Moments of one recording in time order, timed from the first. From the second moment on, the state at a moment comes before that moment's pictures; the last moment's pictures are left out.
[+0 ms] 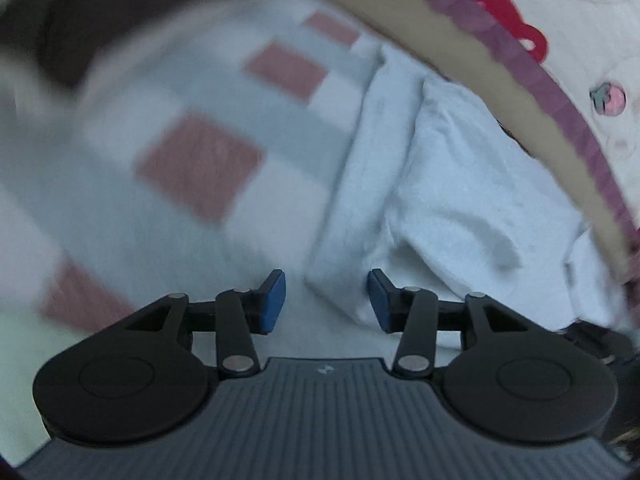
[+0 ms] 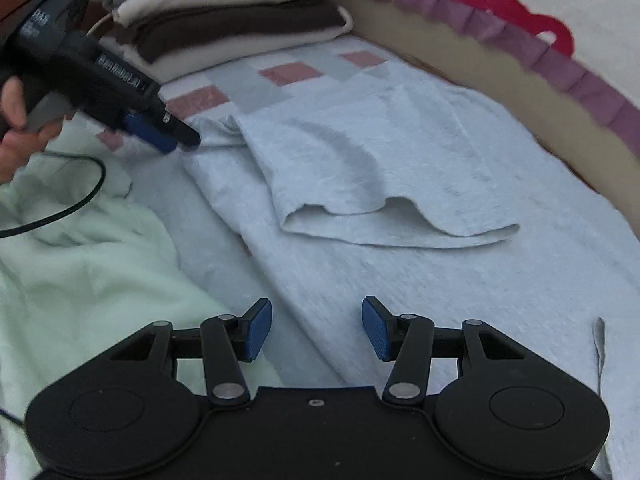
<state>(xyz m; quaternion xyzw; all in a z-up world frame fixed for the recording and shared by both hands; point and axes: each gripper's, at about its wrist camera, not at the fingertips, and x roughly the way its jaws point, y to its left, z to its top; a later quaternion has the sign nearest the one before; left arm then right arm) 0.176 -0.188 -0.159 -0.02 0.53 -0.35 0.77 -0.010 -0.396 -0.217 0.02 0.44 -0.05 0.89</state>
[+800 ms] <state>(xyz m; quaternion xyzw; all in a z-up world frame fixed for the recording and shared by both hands) 0.162 -0.198 -0.134 0.04 0.40 -0.32 0.85 -0.026 -0.460 -0.206 0.25 0.35 -0.02 0.90</state>
